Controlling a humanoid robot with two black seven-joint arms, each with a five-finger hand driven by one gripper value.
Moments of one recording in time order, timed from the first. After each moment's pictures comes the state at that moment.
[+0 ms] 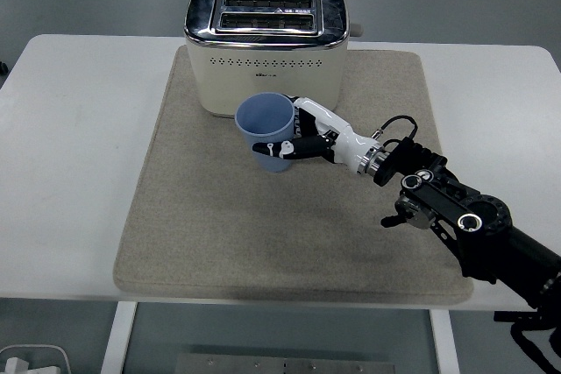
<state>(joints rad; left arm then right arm) 0.03 0.00 -0.03 -0.14 -0.05 -0.02 -0.06 0.78 0.00 0.60 0.77 -0.91 0.24 0.37</state>
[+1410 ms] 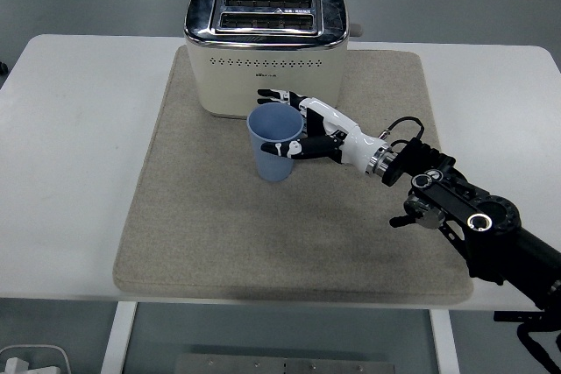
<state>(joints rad) 0.03 0.00 -0.03 -0.14 -0.05 -0.02 -0.06 0.77 -0.03 0.62 0.77 -0.91 0.29 0.38</state>
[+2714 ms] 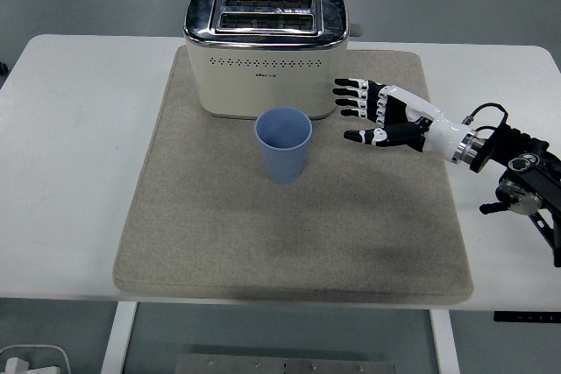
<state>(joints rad) 0.03 0.00 -0.03 -0.14 -0.05 -0.02 -0.06 0.75 -0.29 0.71 0.79 -0.90 0.51 0.40</state>
